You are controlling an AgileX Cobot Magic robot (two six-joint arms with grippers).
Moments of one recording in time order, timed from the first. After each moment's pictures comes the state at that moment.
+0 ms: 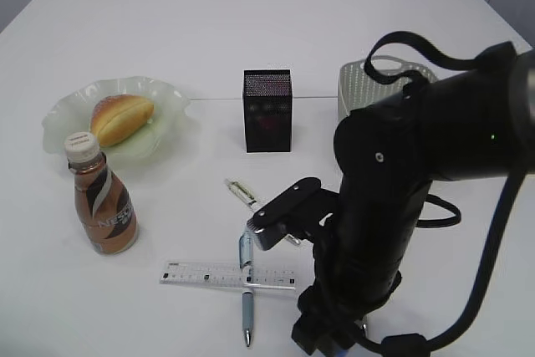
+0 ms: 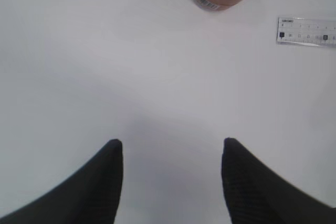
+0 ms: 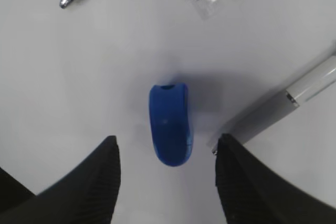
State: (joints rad) left arm 0.00 1.10 -0.67 -0.26 0.90 0.14; right arm 0.68 1.82 -1.03 0.14 0.86 -0.19
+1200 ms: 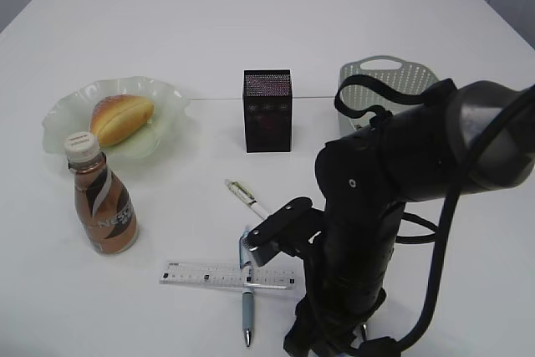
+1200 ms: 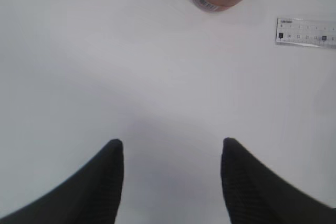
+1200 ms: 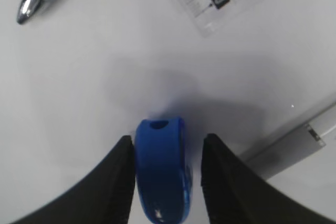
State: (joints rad) left arm 0.00 1.10 -0.67 -0.26 0.89 0.14; right arm 0.68 1.92 -1.05 0.14 0.80 -0.19
